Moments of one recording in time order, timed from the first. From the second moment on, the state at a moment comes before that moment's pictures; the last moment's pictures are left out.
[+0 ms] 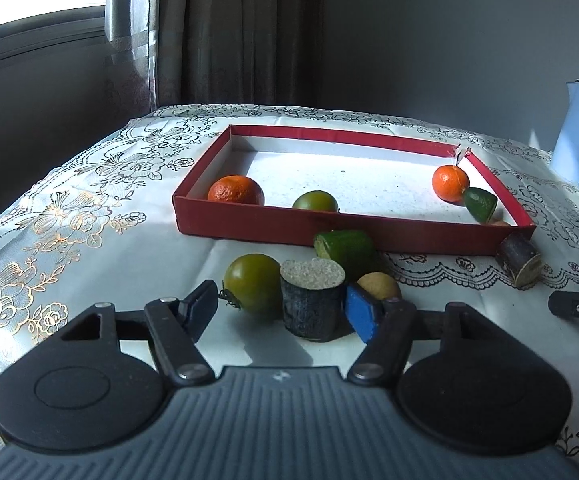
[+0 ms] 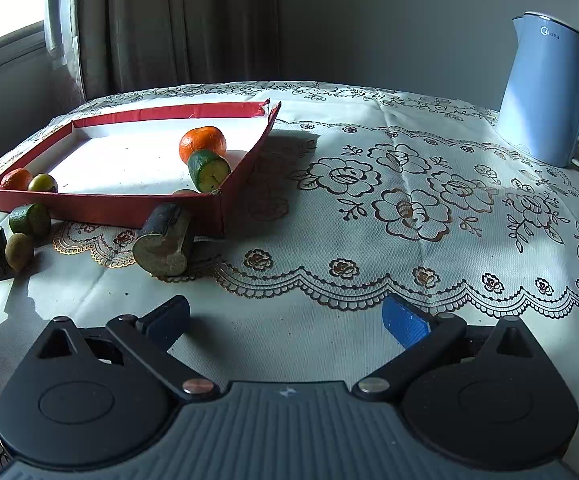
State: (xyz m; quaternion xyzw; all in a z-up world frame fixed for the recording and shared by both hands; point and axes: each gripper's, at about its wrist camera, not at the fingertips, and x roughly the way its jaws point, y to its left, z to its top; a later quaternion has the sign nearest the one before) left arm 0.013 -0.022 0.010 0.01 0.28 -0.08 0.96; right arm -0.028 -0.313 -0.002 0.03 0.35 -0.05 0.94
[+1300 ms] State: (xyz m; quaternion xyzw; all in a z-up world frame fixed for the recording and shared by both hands) left arm 0.025 -0.035 0.009 0.04 0.27 -0.14 0.95; right arm -0.028 -0.316 -0.001 0.04 0.34 -0.05 0.94
